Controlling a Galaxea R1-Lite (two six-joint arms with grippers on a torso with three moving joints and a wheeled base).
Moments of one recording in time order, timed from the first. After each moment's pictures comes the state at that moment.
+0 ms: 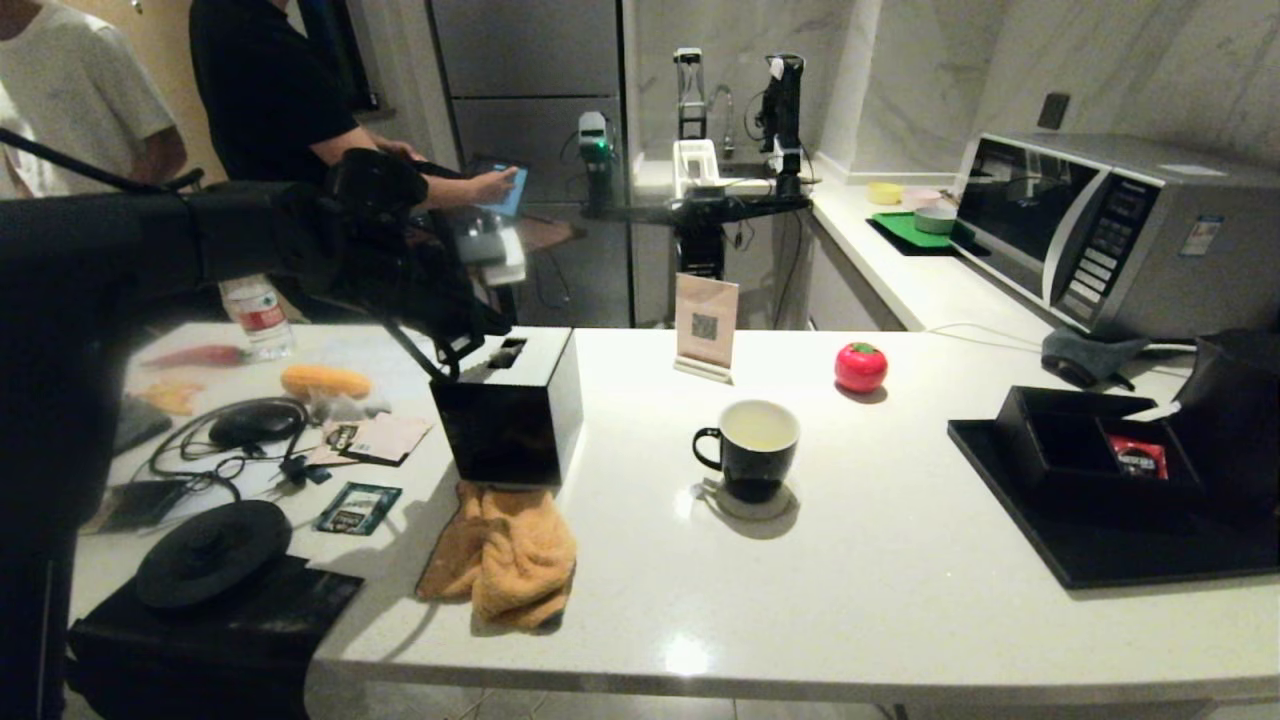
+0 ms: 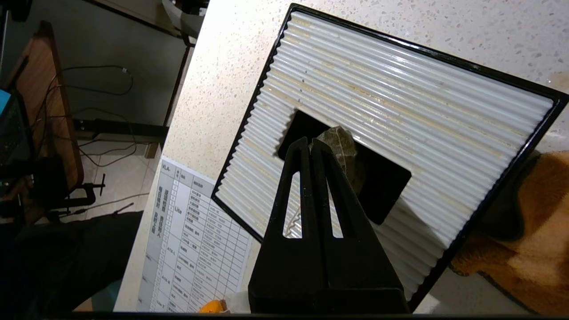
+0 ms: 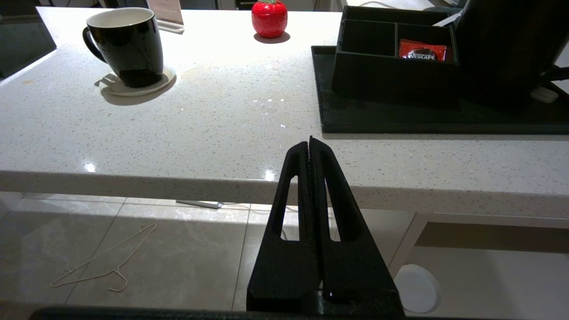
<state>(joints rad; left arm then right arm) -0.13 2.20 -1.99 0.51 -0.34 1.05 0.00 0.00 0.00 0.00 0.00 0.00</state>
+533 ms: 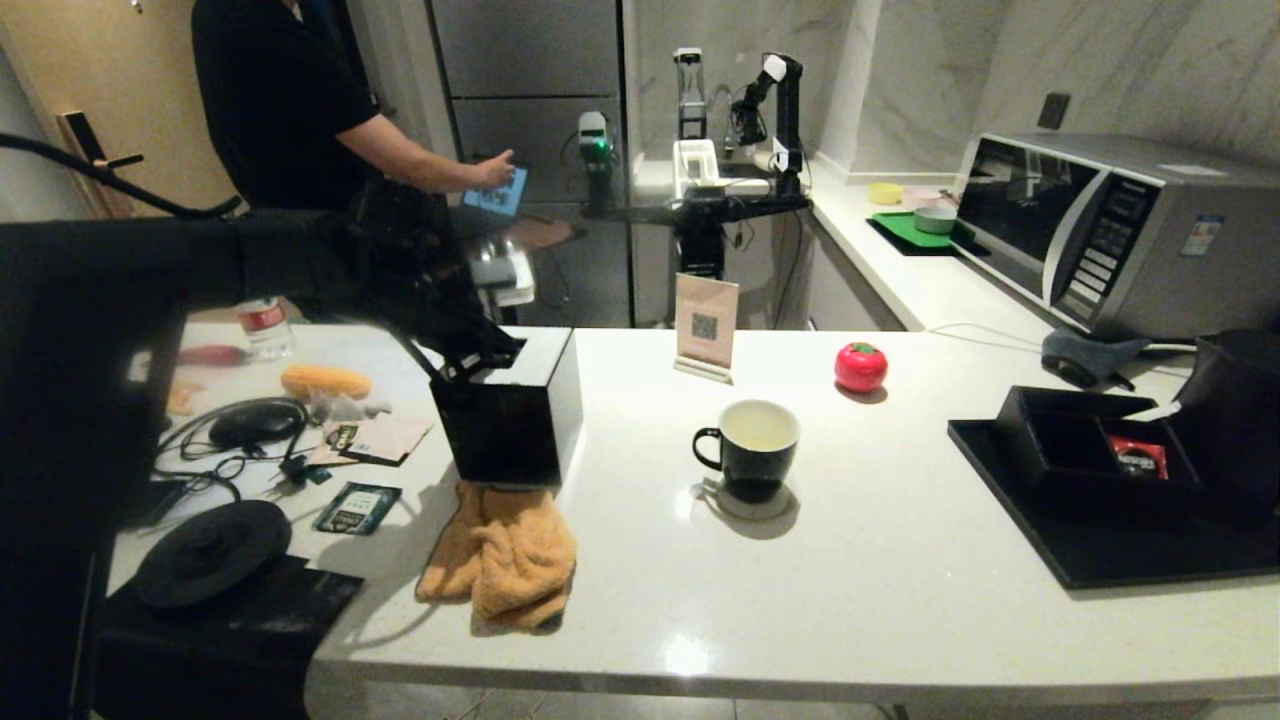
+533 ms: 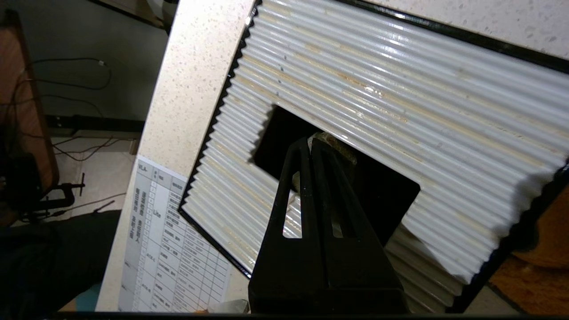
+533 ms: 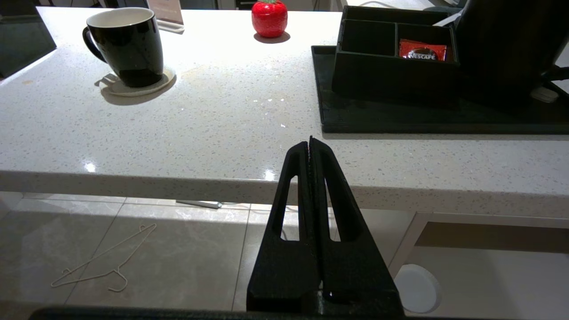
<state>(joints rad) -0.13 2.26 -1.99 0.50 -0.33 1.06 0.00 0.00 0.00 0.00 0.00 0.00</state>
